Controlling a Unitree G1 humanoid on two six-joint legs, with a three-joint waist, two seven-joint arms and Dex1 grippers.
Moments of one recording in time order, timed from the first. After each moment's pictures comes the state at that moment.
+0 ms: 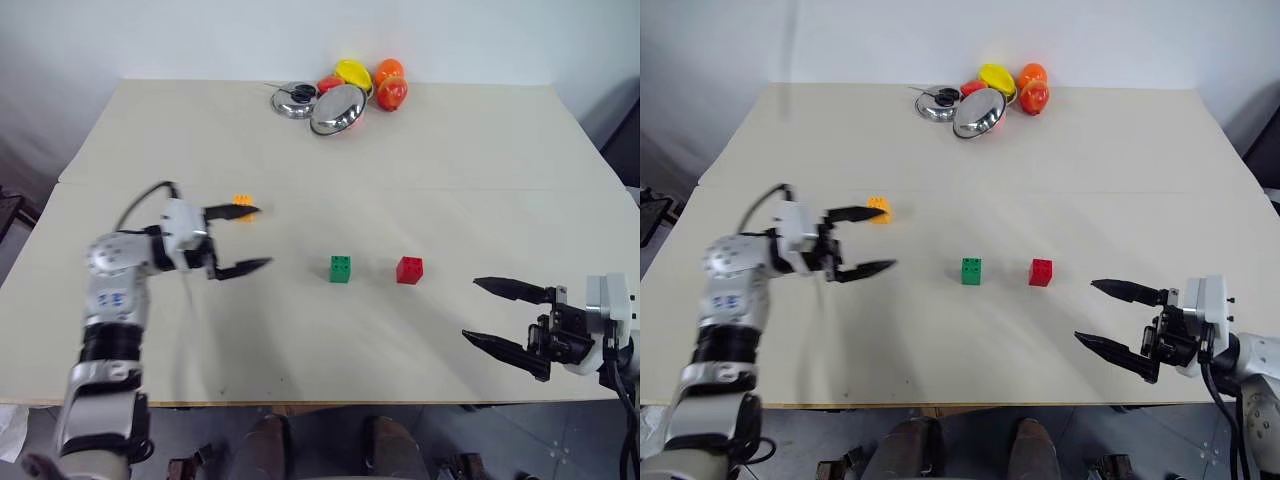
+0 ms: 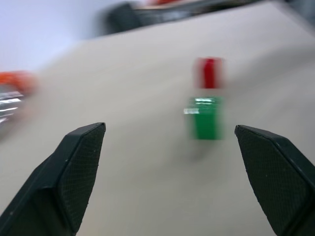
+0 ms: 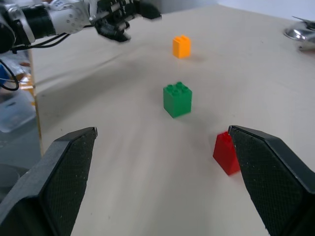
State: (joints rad) left arm -0.46 0.60 0.27 0.28 -0.34 -0.13 -1.14; right arm 0.08 -0.76 -0.40 -0.24 0.75 0.25 1.26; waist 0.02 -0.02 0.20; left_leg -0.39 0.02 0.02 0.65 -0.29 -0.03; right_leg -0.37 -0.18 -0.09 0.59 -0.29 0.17
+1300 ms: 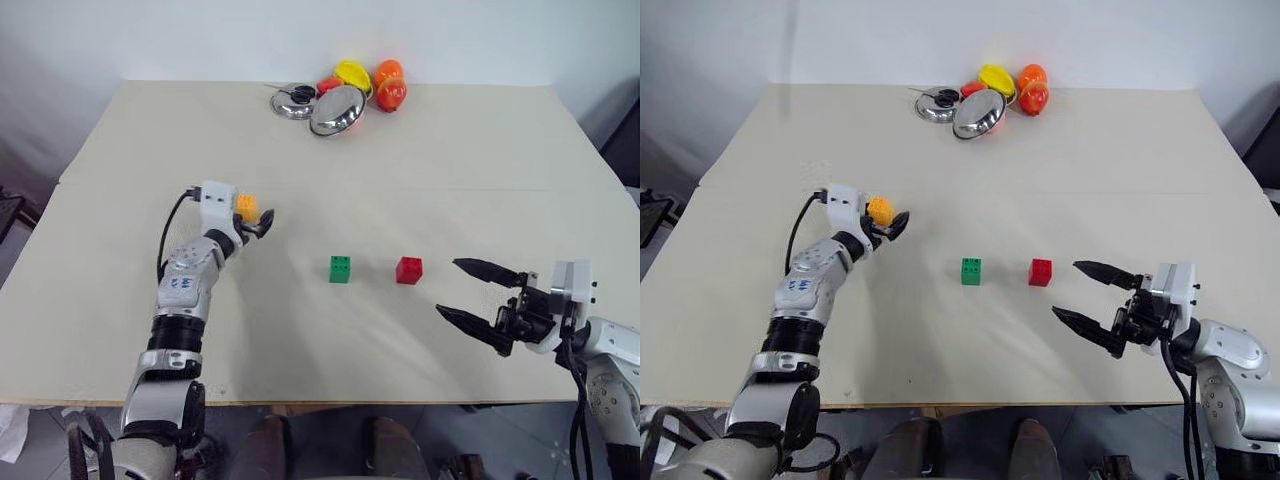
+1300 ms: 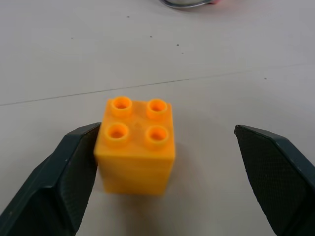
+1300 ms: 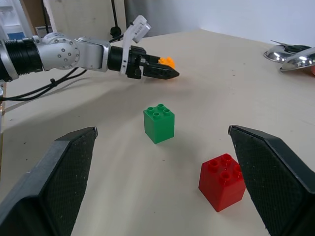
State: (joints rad) left arm -0.73 0.27 0.14 0.54 -0.14 0.26 -0.24; right arm 0.02 -0.65 -0.31 -0.24 0.69 0.18 1.14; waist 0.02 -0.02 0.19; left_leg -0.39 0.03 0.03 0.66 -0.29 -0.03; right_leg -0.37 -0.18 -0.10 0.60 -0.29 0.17
